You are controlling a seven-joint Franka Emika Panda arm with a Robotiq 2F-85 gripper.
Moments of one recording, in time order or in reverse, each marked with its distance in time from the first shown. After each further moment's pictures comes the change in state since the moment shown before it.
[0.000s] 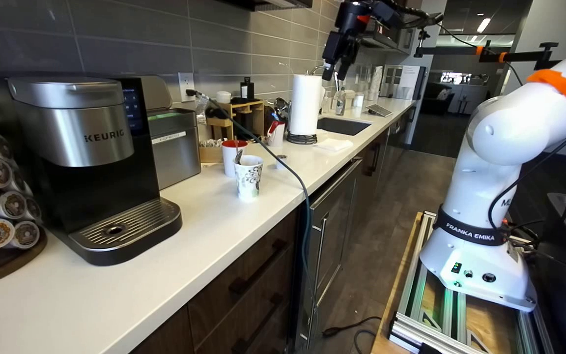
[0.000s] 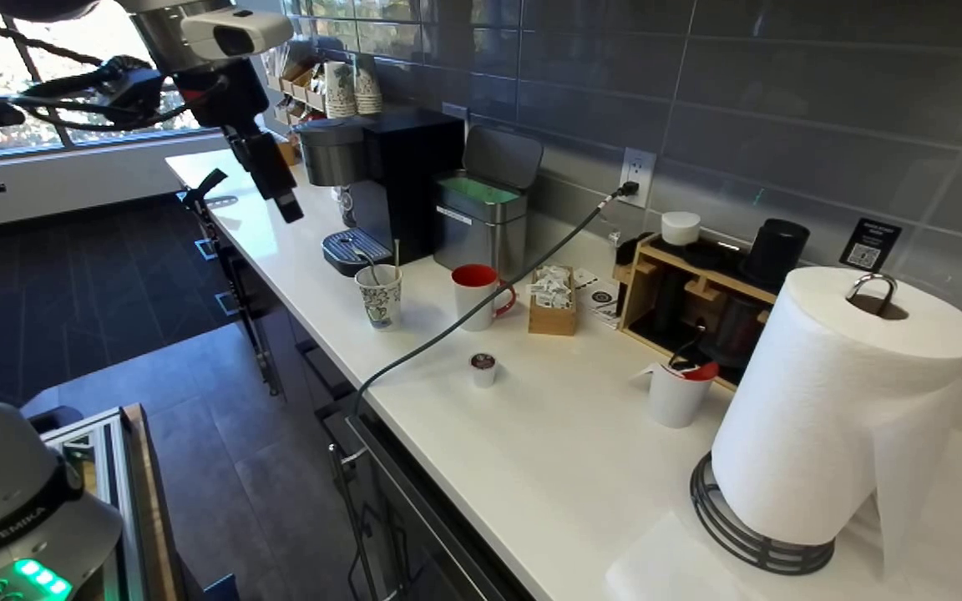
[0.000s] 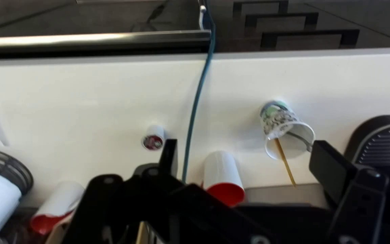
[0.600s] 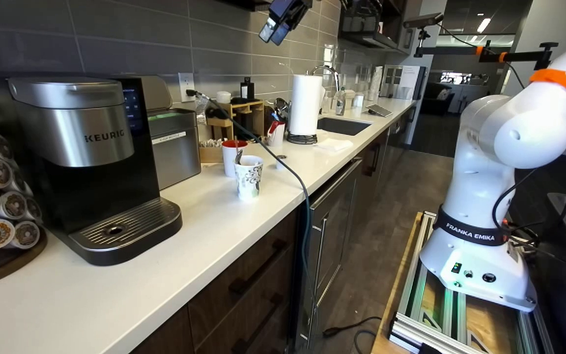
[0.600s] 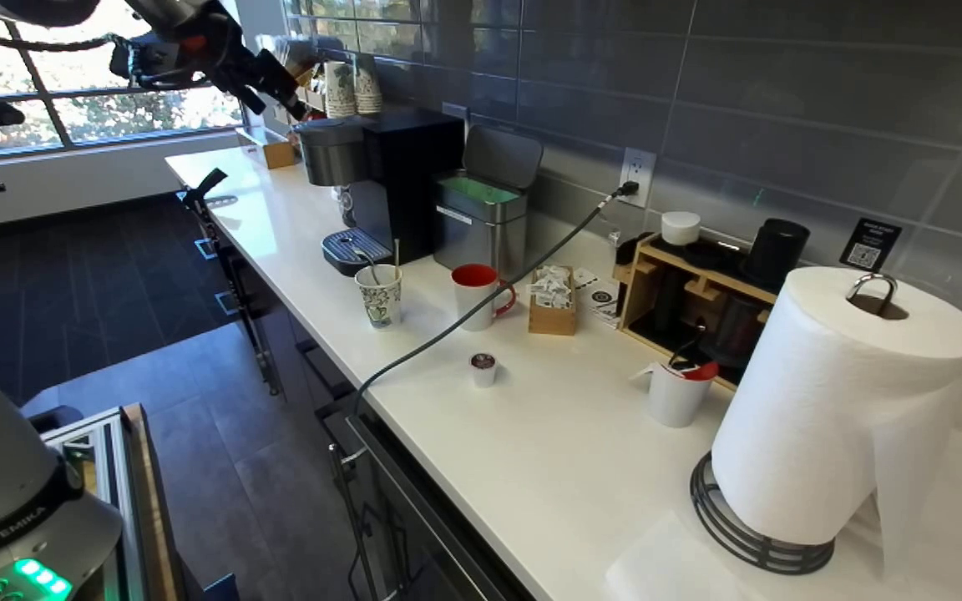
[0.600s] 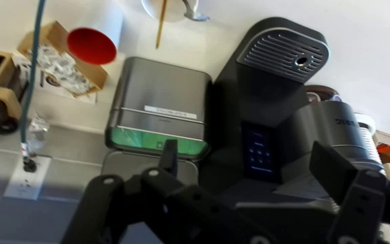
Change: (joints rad) arm 0.264 0.053 0.136 0.014 0.114 0.449 -0.063
